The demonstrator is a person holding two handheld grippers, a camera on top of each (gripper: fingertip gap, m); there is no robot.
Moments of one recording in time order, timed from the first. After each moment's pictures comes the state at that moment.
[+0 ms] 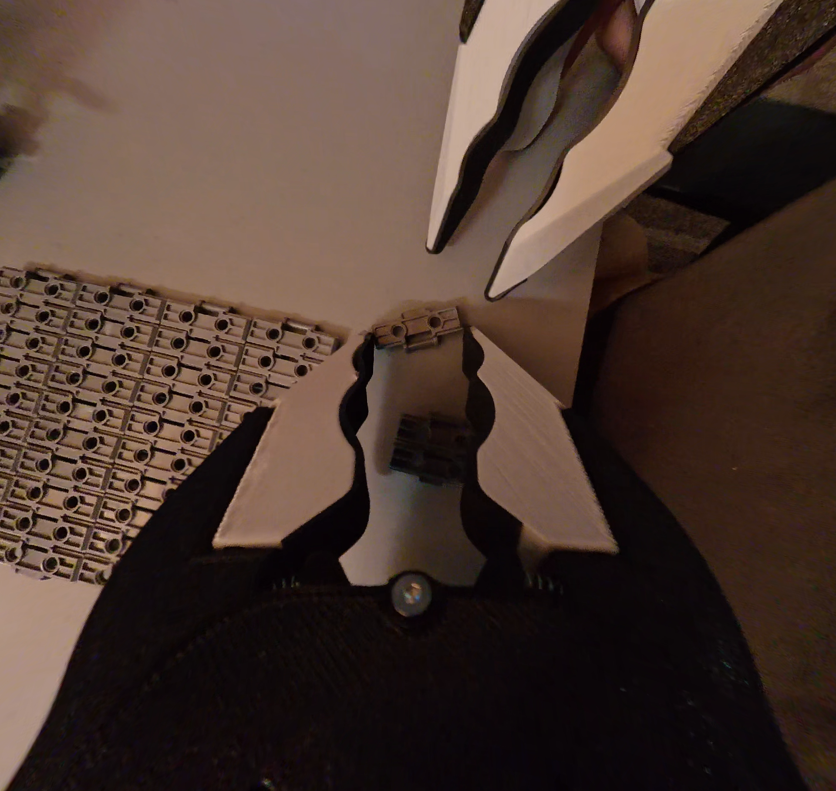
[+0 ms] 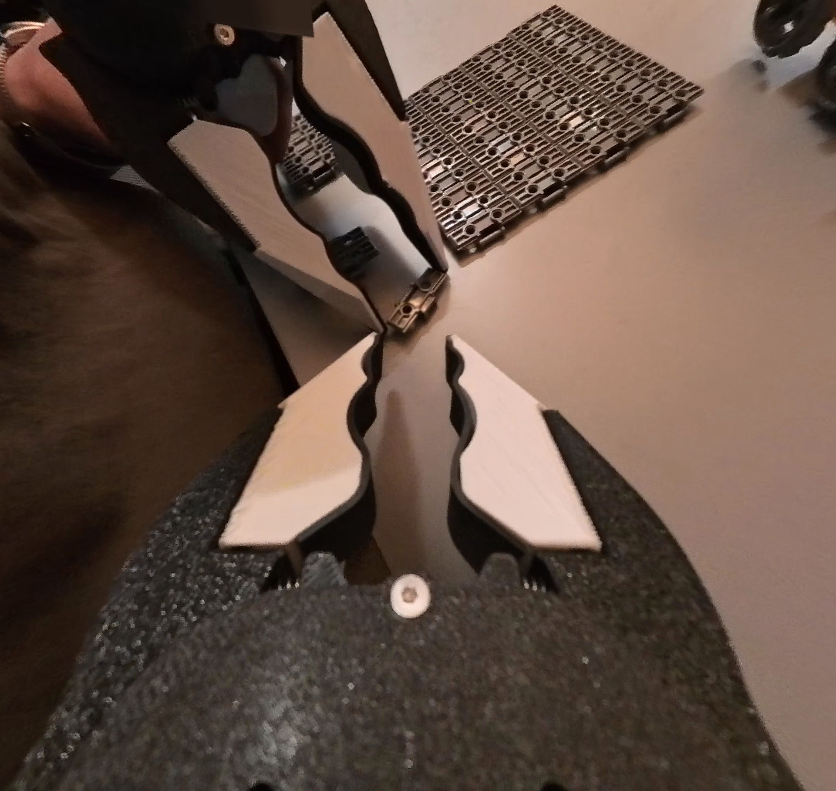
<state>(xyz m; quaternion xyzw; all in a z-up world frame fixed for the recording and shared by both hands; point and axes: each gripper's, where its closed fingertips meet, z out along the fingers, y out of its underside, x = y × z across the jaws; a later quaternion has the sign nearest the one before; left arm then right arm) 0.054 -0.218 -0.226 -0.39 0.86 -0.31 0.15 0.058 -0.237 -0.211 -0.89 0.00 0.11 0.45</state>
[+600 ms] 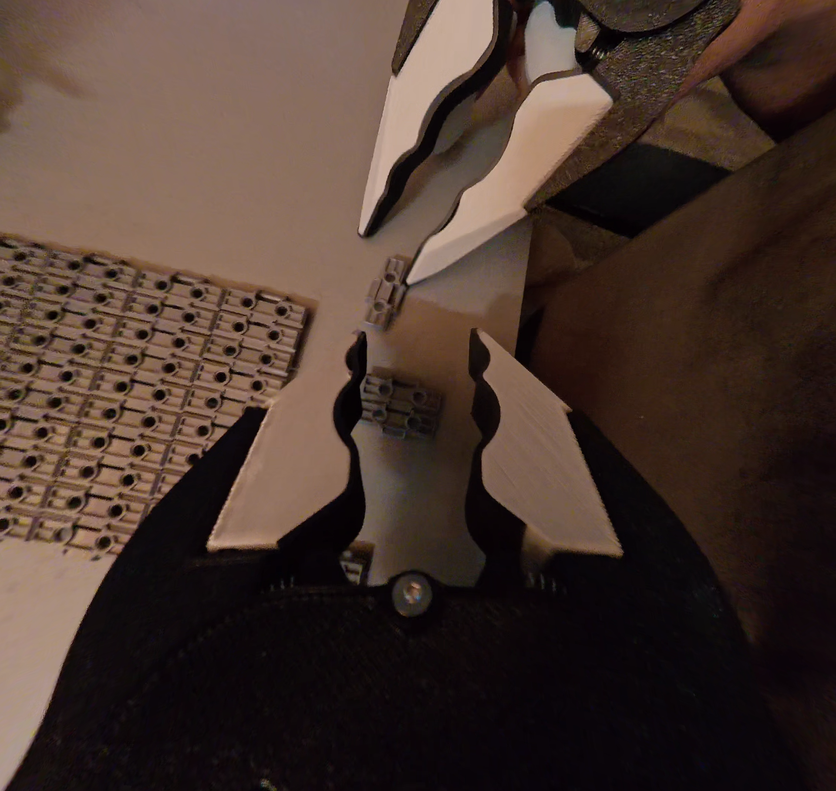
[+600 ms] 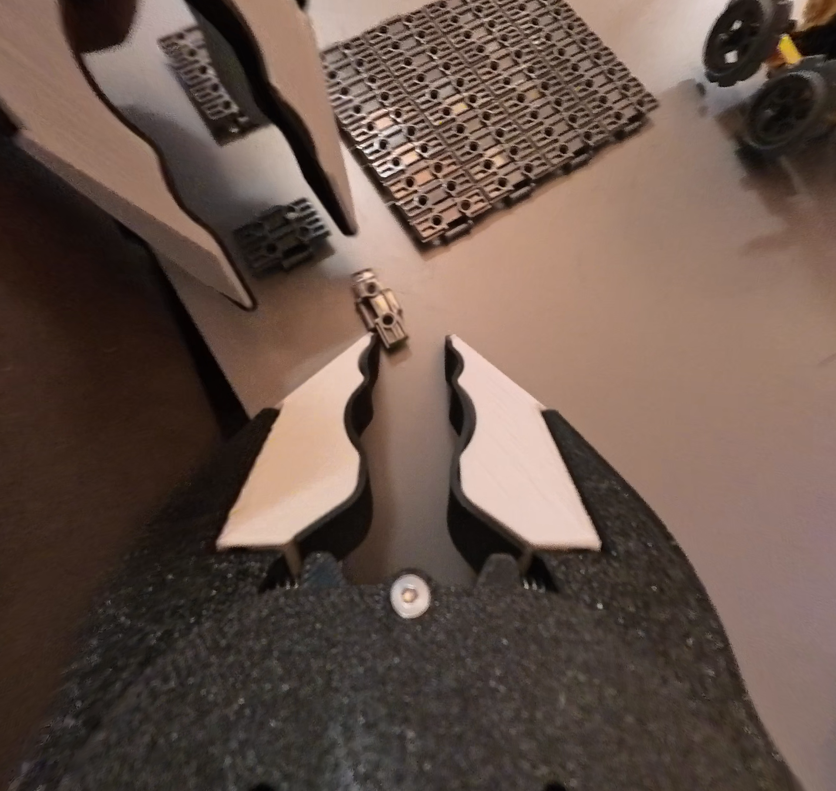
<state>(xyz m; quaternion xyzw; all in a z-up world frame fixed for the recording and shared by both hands) 0.028 -0.217 -0.206 -0.39 0.84 -0.37 0.11 0.073 -0.229 -0.225 -0.92 -0.03 -0.02 0.39</state>
